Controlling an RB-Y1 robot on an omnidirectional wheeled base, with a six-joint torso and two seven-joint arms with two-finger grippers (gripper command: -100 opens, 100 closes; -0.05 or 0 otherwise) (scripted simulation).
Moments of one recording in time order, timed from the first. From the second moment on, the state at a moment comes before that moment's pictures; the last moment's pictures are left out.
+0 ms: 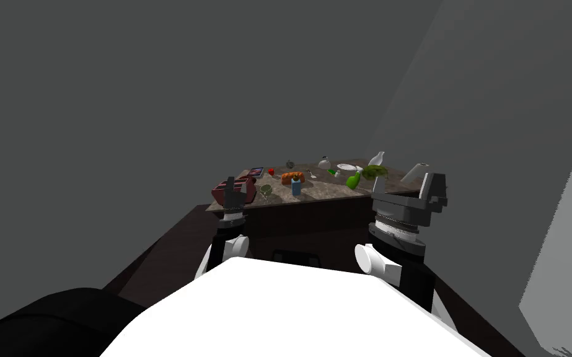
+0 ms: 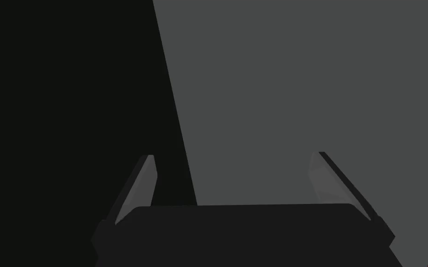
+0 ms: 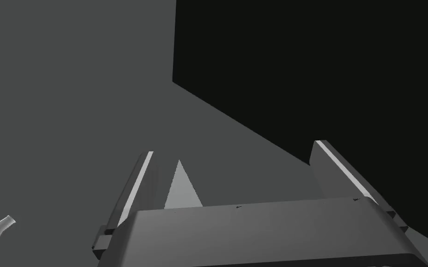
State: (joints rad) left arm 0.52 0.03 -0.02 -2.31 0.02 -0.43 -0.08; right arm 0.50 0.04 -0.07 -2.31 -0.08 -0.65 -0.05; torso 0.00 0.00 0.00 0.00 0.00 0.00
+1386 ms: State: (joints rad) left arm 0.54 0.28 0.10 -2.28 0.13 -0.08 0.08; right arm 0.50 0.04 -0.07 -2.31 -0.08 -0.65 -0.05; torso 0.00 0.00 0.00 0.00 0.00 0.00
